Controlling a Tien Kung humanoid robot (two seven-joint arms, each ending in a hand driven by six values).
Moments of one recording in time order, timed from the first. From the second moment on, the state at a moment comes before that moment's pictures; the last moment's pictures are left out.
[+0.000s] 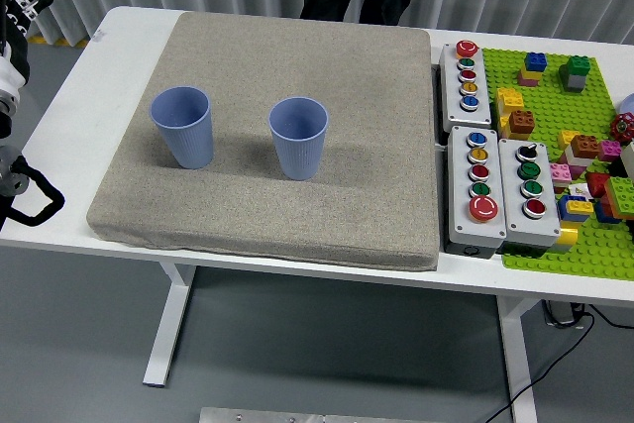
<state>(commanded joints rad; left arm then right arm) -0.41 0.45 -1.33 -1.18 0.79 0.15 -0.20 0.22 -0.10 1.14 0.18 -1.30 -0.03 -0.24</state>
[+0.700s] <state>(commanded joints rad) -0.20 0.46 -1.29 -1.29 0.94 0.03 -0.17 0.20 -0.10 1.17 0.18 -1.36 -0.02 -0.25</state>
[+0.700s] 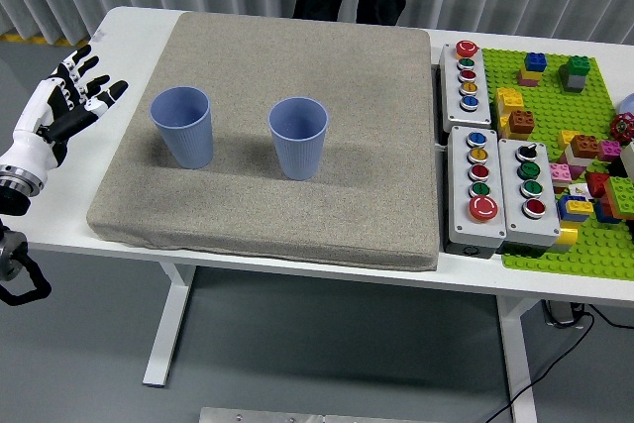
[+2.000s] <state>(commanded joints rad) -0.17 0.36 -1.24 -1.22 0.95 0.05 -0.21 0.21 -0.09 1.16 0.18 -1.34 -0.02 -0.24</state>
